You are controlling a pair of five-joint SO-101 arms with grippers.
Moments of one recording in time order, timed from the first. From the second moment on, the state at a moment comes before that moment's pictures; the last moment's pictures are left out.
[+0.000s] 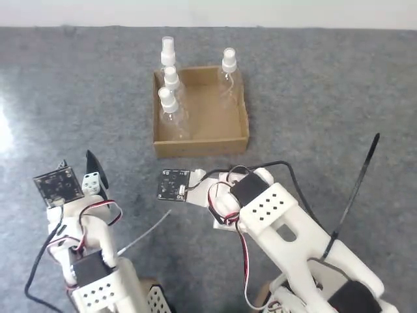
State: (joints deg) left arm -30.2 -103.4 95.7 40.8 2.1; right arm -43.2 -26.8 42.4 68.3 42.9
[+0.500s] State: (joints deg) left arm -30.2 -103.4 95.7 40.8 2.1; right arm -43.3 -17.2 42.4 57.4 47.5
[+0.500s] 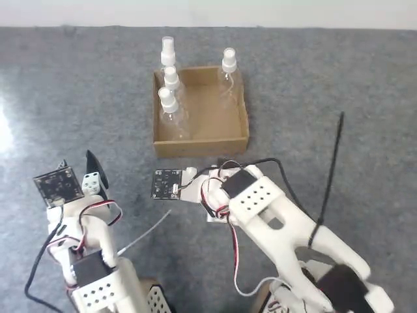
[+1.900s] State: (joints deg) left arm -30.2 -103.4 95.7 40.8 2.1; right arm -43.4 -4.2 36.3 57.8 48.0
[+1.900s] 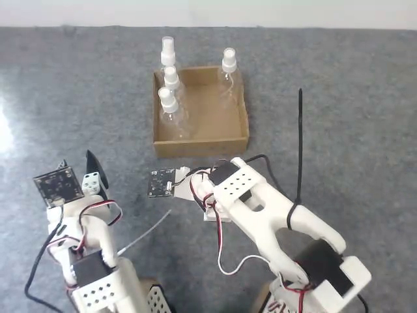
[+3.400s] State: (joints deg) left arm -30.2 -103.4 95.7 40.8 2.1; right arm -43.5 -6.9 36.3 63.1 42.9
